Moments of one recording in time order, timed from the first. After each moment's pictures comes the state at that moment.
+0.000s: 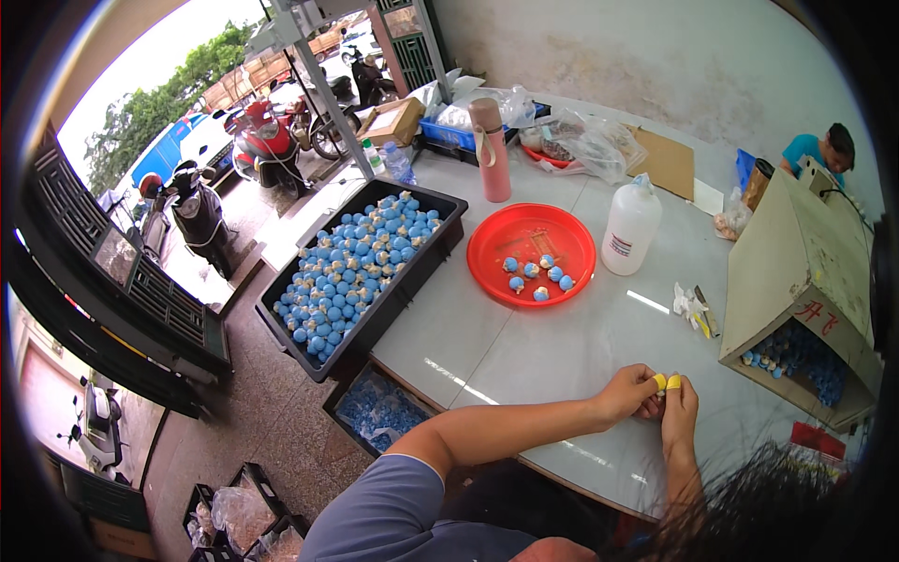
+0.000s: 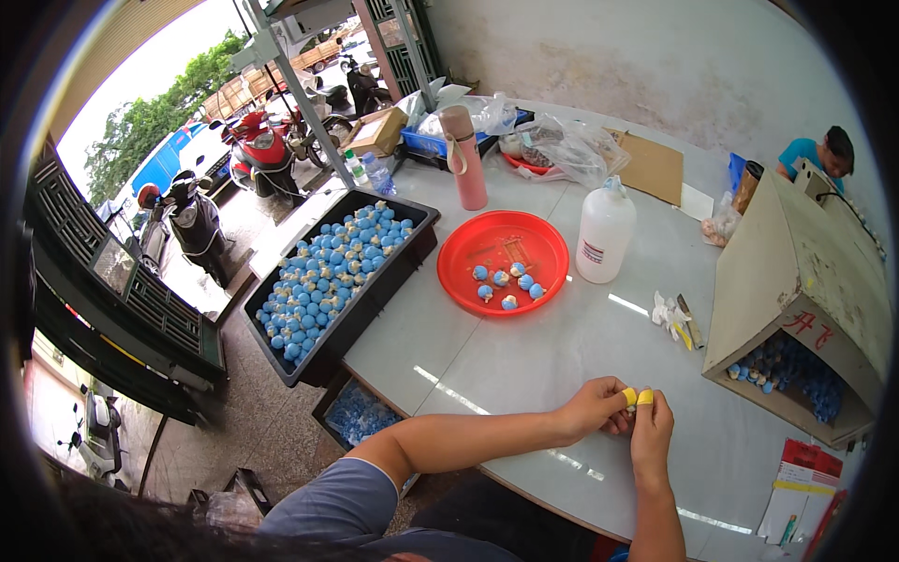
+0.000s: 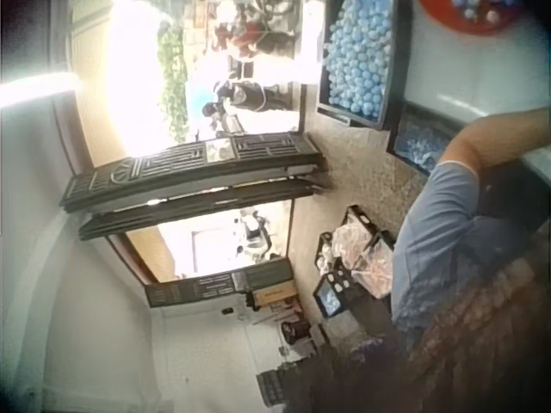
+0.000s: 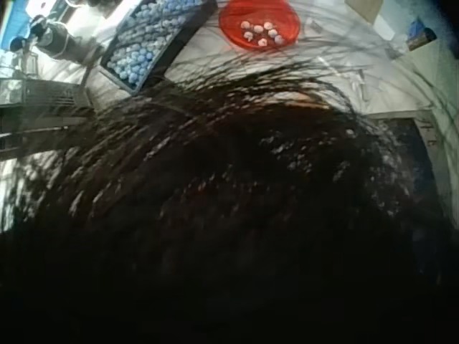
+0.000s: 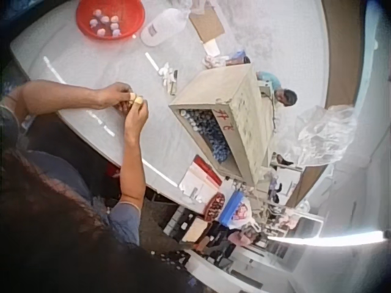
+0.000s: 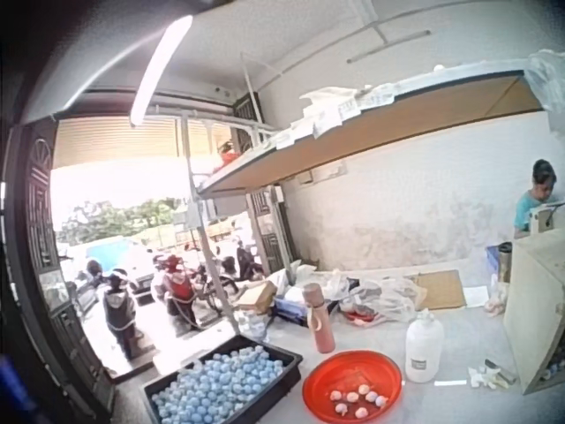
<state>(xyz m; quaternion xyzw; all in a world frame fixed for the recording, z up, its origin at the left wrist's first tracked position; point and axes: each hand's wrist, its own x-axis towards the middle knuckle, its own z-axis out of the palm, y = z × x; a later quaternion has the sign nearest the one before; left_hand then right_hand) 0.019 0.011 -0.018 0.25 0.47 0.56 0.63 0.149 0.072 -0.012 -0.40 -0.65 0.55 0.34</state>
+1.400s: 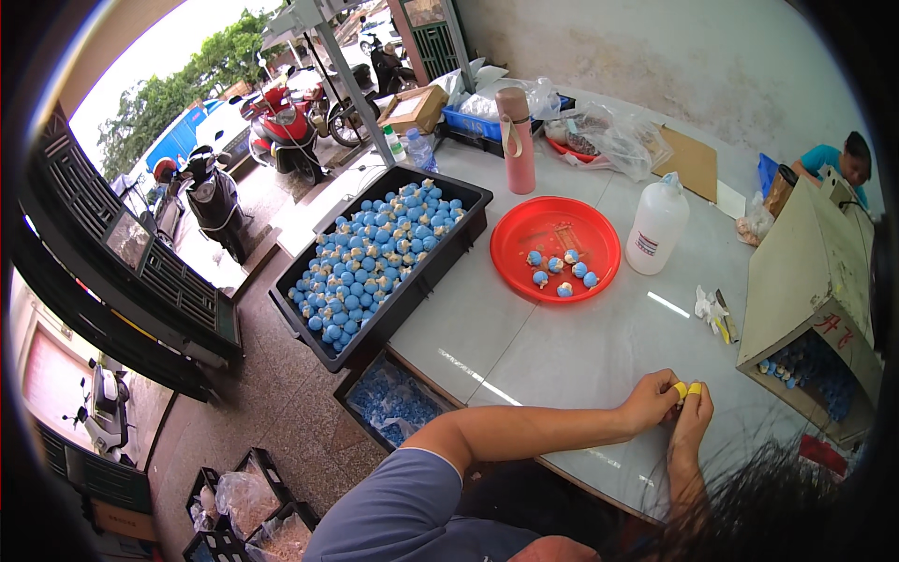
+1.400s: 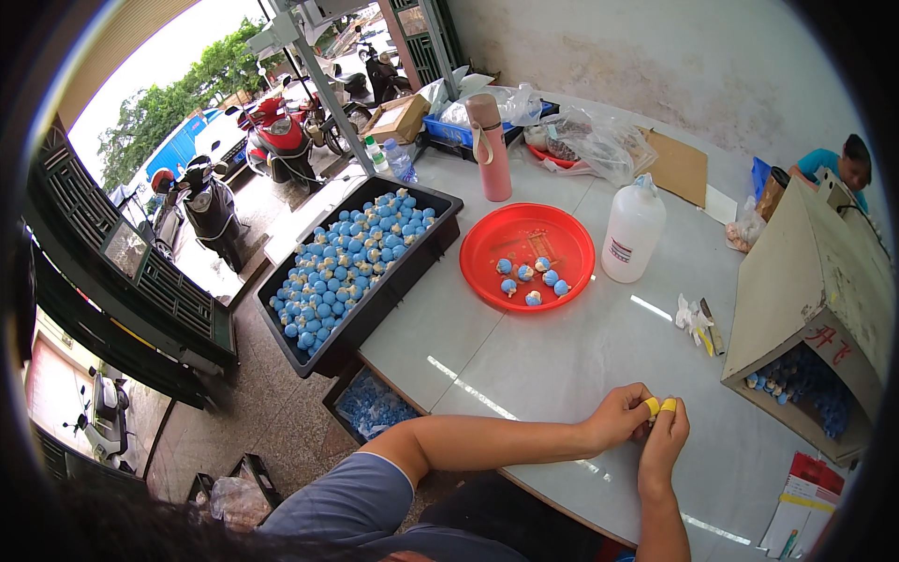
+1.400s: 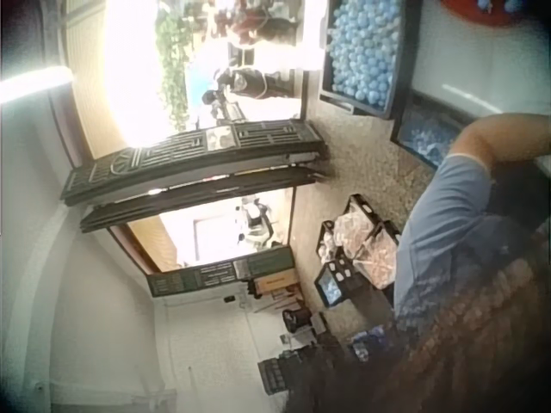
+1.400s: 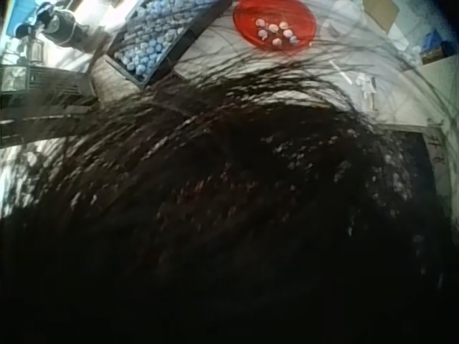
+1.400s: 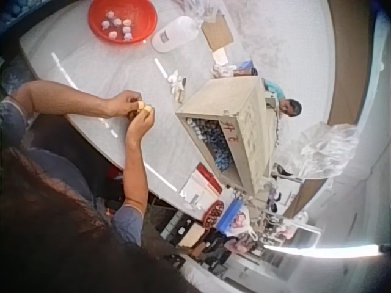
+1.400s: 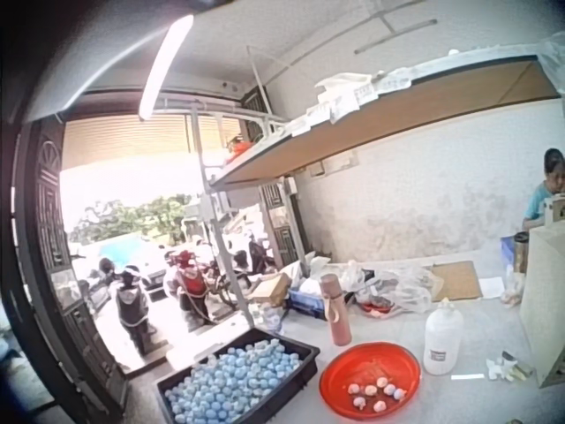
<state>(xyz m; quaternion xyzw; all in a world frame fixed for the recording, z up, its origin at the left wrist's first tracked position) 0.032 0.010 -0.029 0.28 0.46 0.62 0.56 0.137 0.059 -0.017 -0.42 -0.61 0.55 0.38</state>
